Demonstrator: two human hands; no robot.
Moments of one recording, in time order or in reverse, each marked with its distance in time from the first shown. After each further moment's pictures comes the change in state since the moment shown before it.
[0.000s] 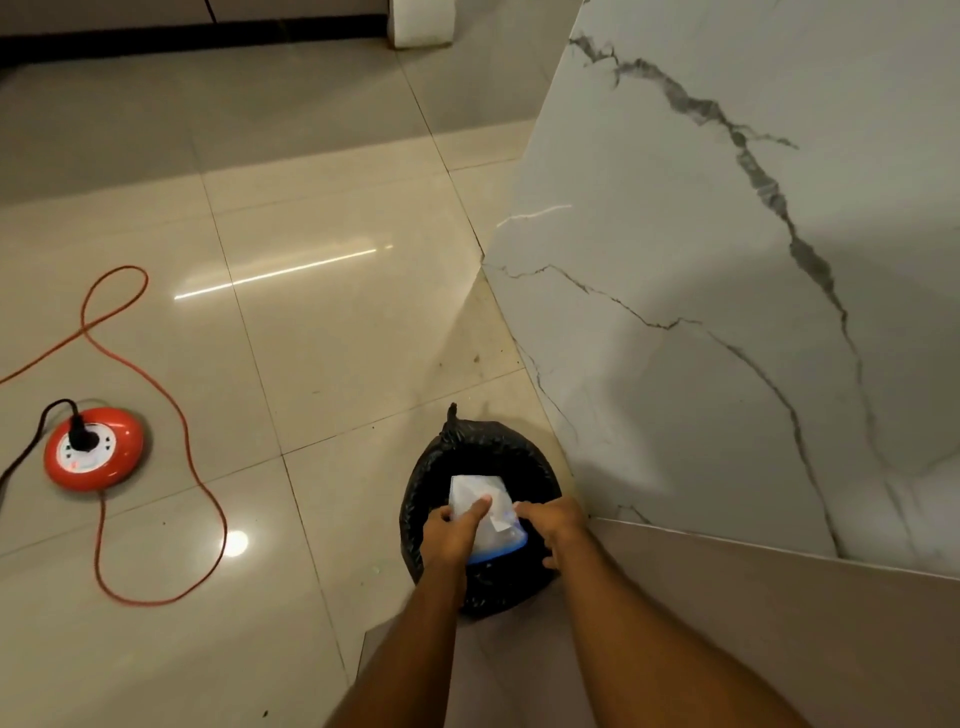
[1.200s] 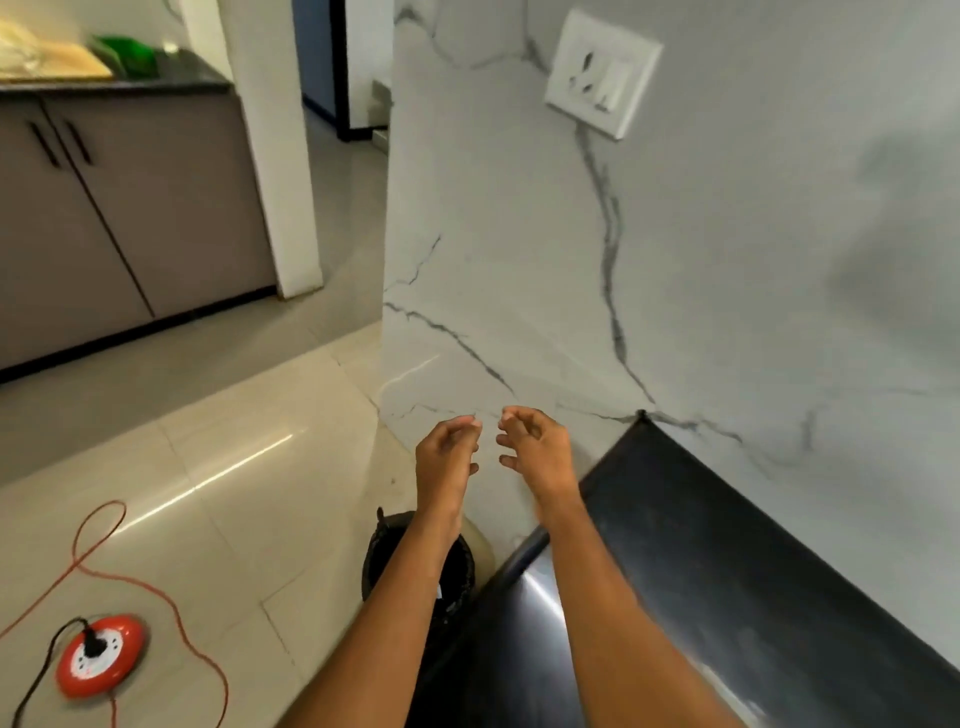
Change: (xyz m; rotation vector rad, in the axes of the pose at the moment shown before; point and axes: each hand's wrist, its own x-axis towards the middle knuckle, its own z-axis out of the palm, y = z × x) left_hand -0.477 0.148 -0.047 -0.059 -0.396 0.764; right_hand -0.441 0.020 -0.201 0.707 0.291 -0.803
